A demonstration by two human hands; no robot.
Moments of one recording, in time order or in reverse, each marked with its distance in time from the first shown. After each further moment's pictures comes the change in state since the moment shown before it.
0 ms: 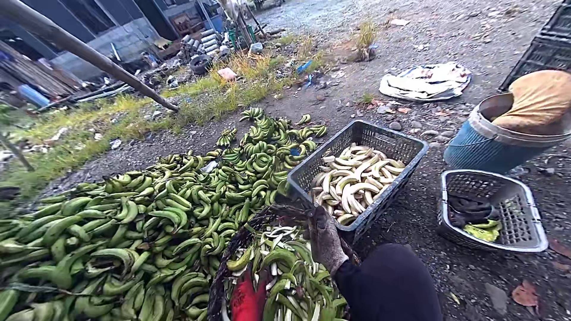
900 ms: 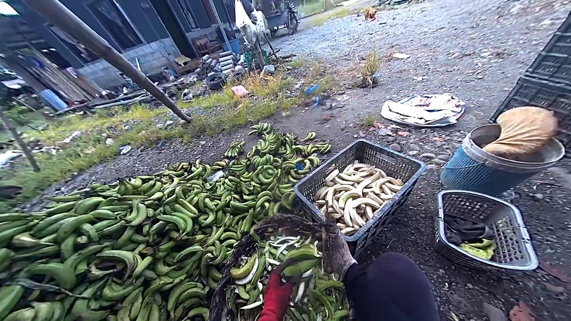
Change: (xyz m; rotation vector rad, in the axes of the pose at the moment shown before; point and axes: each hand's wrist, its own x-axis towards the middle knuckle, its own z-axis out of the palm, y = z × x) left_hand 0.008 0.043 0.025 -0.582 -0.154 0.209; right_hand 0.011 0.002 -0.012 -0.059 0.036 0.181
